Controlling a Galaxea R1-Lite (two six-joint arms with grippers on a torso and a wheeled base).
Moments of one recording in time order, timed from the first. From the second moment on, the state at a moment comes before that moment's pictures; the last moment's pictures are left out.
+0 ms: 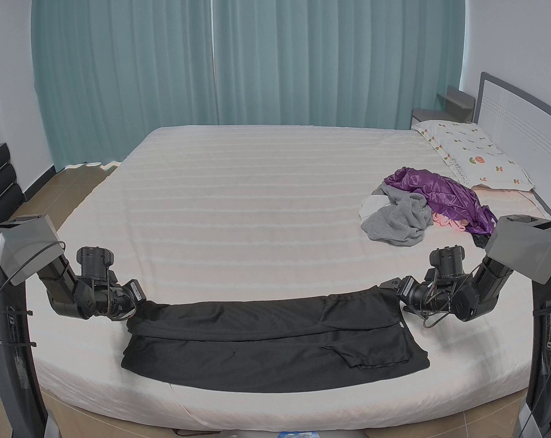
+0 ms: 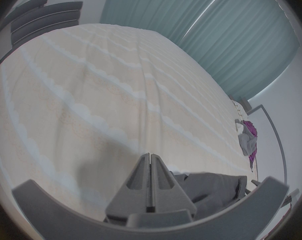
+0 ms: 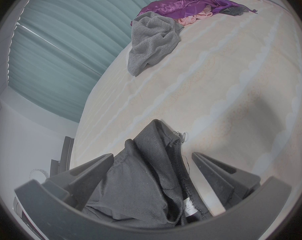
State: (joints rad) left arm 0.10 2.37 -0.90 -0.67 -0.22 -0.52; right arm 0.13 2.43 -0.92 -0.78 0.22 0.74
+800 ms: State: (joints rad) left arm 0.13 2.39 -0.92 -0.73 -0.17 -0.57; right arm 0.12 2.50 -1.03 -0.78 0.15 0.74
